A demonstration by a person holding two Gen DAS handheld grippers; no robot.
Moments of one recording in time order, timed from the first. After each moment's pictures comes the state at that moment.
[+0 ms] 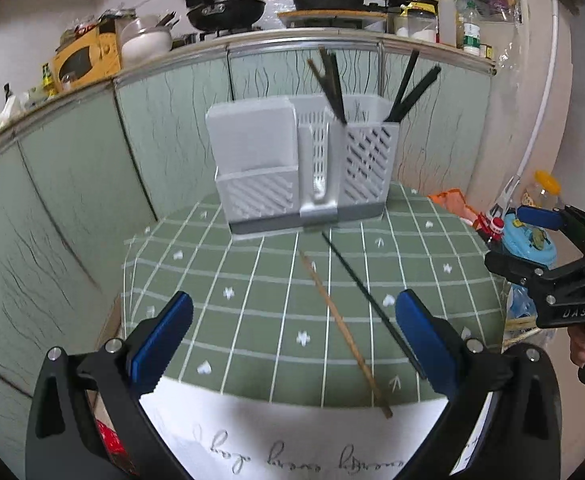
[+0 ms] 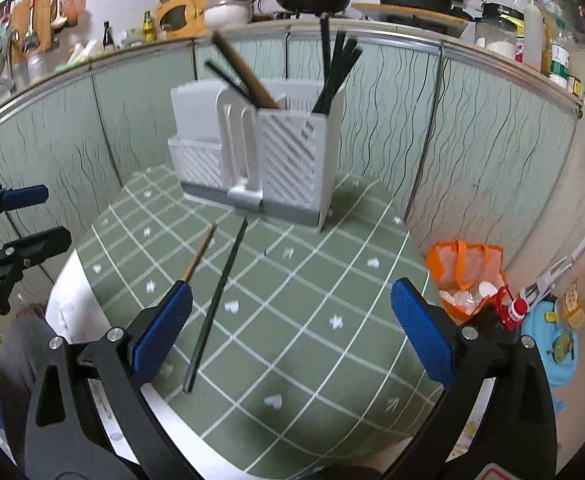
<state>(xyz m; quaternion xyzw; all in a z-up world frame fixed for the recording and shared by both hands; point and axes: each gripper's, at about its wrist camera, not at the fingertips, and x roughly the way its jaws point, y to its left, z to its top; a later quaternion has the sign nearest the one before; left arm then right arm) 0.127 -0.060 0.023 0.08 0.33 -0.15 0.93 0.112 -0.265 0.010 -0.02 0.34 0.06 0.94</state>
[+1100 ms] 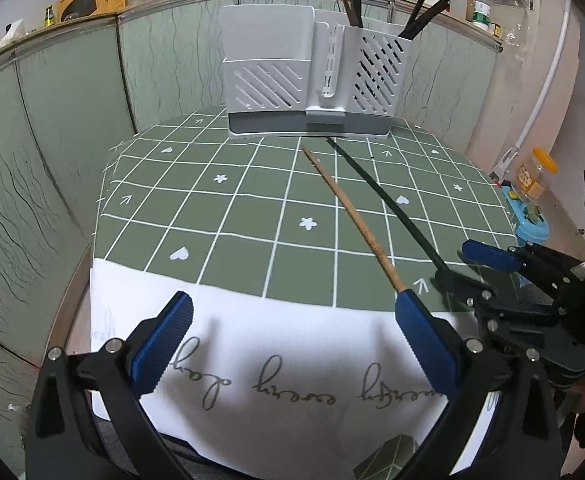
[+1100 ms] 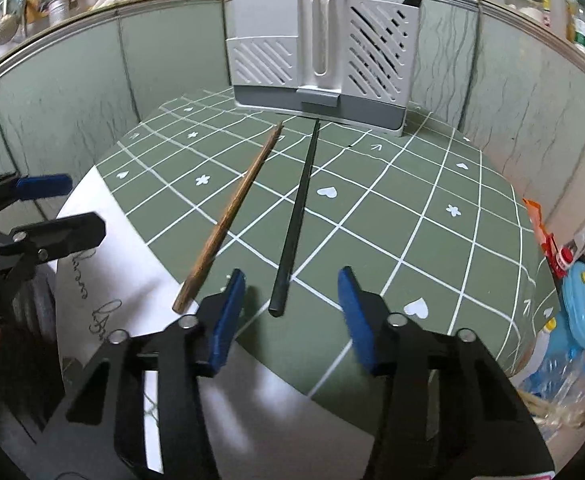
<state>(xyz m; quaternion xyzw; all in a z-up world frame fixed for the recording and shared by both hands) 0.103 -0.029 -0.058 0.05 0.39 -0.17 0.90 0.082 -0.187 -0.091 -0.01 0.37 0.07 0.93</state>
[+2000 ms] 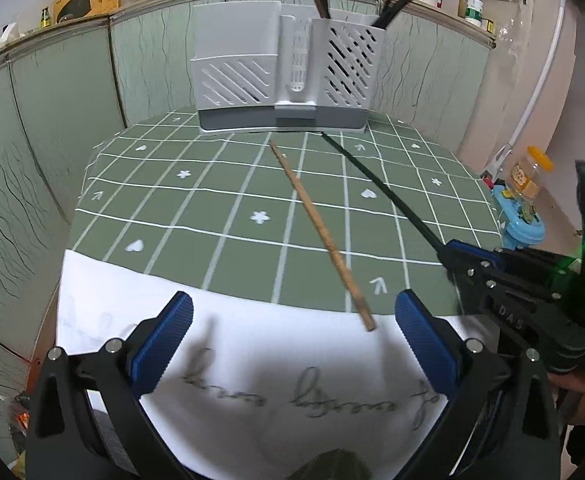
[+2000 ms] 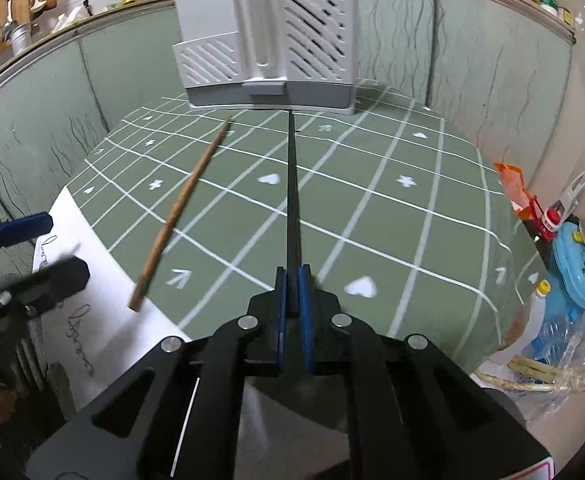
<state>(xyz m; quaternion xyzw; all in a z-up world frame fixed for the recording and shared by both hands) 0.090 -0.074 -0.067 0.05 0.39 -0.16 0.91 0.081 -0.231 -0.094 0.03 0.39 0.03 0.92</state>
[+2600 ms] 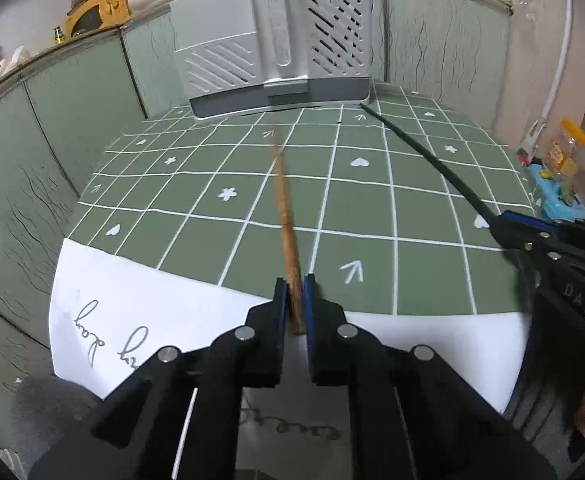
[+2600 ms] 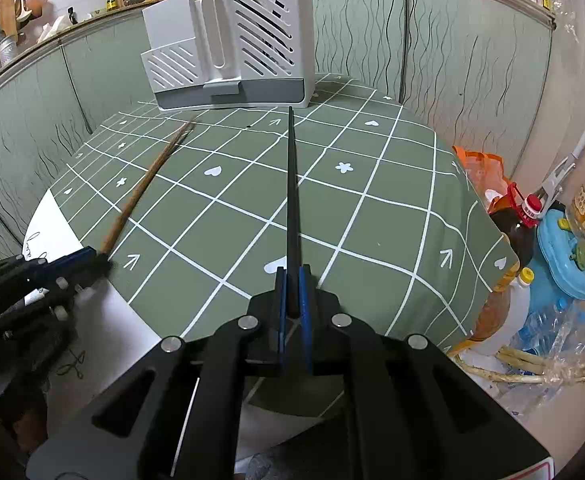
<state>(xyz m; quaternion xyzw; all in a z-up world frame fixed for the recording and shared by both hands) 0.082 -0.120 -0.096 0.09 0.39 -0.09 0.91 0.068 -0.264 -0.095 0.04 0.39 0.02 0.92</state>
